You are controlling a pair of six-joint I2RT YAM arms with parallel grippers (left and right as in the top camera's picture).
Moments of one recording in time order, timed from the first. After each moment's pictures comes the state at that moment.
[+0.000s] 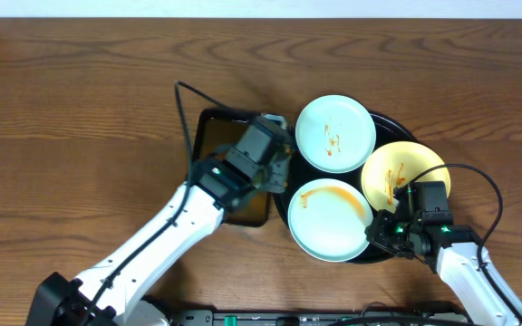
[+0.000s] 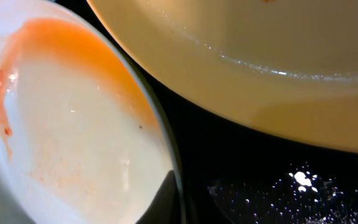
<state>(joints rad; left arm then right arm) -0.64 1.44 1.06 -0.60 -0.04 -0.44 0.08 1.16 0.40 -0.51 -0.37 0.53</state>
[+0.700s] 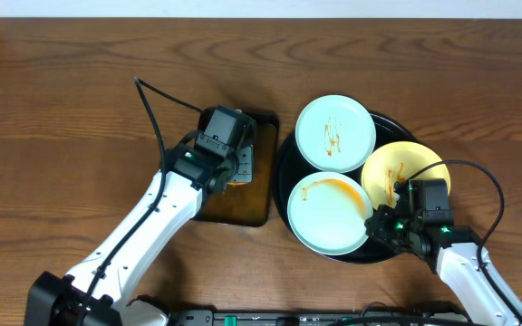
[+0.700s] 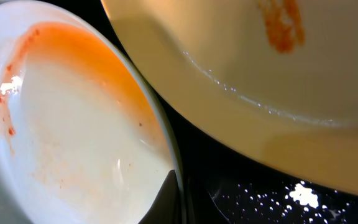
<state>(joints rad) -0.48 1.45 1.05 -0.71 -0.06 -0.43 0.08 1.17 0.40 -0.43 -0.36 0.53</state>
